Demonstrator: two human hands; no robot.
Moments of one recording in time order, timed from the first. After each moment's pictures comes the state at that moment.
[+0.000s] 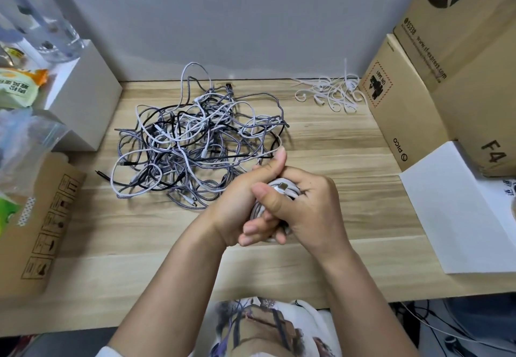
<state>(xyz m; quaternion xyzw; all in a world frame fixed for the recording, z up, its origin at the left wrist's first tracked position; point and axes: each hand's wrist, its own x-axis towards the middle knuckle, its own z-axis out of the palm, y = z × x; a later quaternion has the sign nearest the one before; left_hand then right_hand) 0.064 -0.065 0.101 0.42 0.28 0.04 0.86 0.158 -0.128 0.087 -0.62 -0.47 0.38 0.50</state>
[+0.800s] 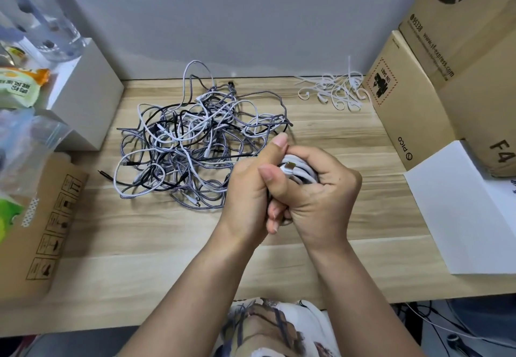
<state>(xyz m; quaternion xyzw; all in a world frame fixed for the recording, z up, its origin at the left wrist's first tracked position) 0.078 -0.077 0.113 0.40 0.35 0.33 0.78 0.145 -0.114 0.095 -0.58 -0.40 0.23 0.67</state>
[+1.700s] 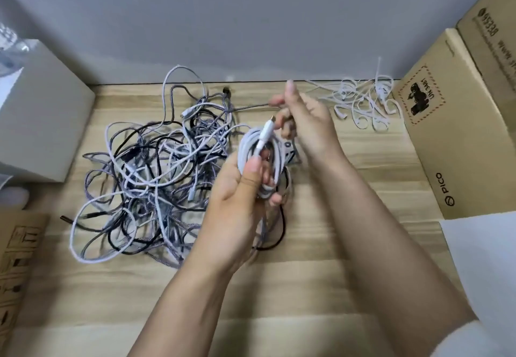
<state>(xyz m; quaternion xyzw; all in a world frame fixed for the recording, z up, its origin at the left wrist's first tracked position) 0.122 0.031 0.061 0.38 0.33 0.42 0.76 0.259 0.085 0.041 -0.63 -0.32 0.43 0.56</state>
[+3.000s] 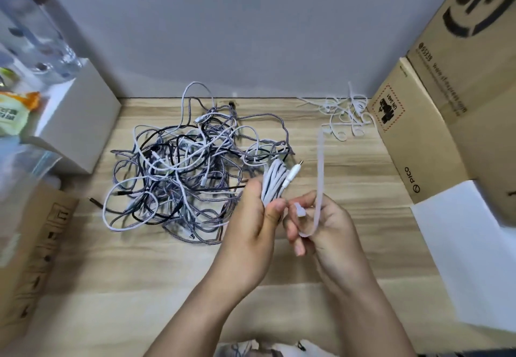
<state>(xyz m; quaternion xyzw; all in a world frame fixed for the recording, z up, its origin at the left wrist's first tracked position) 0.079 -0.048 0.069 0.66 0.30 0.36 0.59 0.186 -0.096 0.074 -0.53 -0.23 0.54 0.62</state>
